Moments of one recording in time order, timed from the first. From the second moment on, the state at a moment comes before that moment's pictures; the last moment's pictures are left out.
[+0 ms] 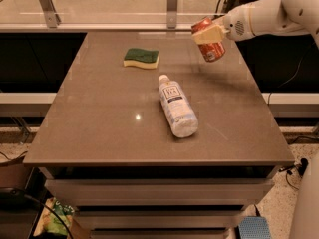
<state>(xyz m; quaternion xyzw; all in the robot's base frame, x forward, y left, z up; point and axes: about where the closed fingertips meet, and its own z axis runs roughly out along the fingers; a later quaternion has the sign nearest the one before) 0.742 -0.150 0.922 -0.40 0.76 0.24 0.46</state>
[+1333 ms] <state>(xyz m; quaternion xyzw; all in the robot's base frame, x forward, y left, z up) 0.753 -0.154 0.904 -0.38 0.70 0.28 0.53</state>
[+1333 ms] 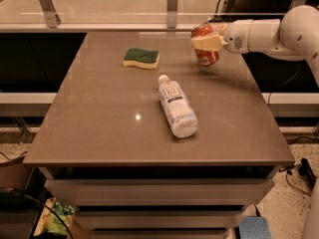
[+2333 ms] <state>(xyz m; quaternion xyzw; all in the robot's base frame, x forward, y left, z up) 0.767 -0.160 0.896 -0.37 0.65 0.32 0.58</state>
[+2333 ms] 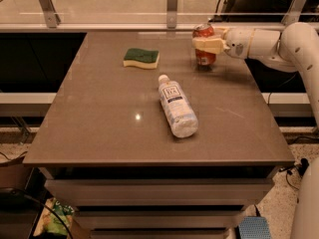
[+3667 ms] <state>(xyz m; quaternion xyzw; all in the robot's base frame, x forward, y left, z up) 0.771 -0.177 0.881 -0.34 0.64 0.35 0.59</state>
